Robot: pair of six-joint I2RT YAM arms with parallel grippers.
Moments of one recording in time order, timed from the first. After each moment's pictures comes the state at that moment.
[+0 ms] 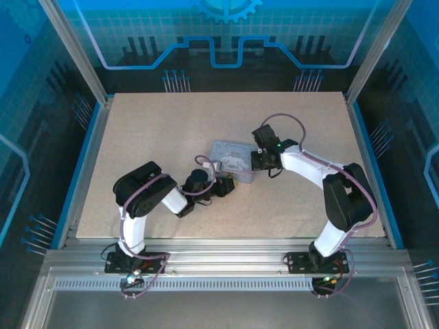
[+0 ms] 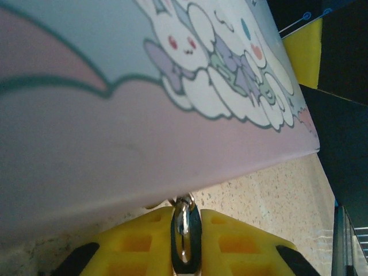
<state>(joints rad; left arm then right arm) -0.67 1.95 0.56 1.00 0.29 -0.82 0.47 1.69 1.13 -0.55 0.10 0.38</state>
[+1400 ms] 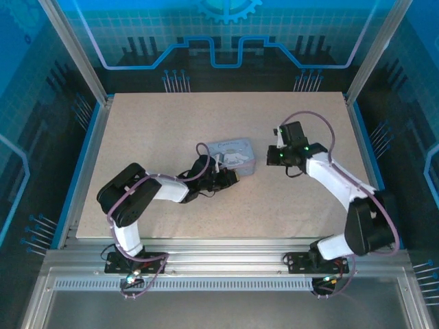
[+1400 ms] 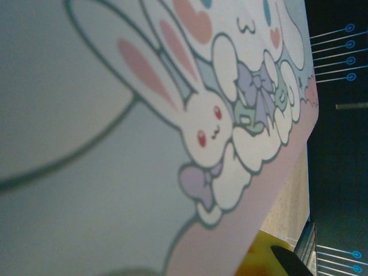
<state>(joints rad) -0.66 1.82 0.75 0.52 0.32 -1.03 0.30 1.37 0.95 -0.48 -0.13 0.37</state>
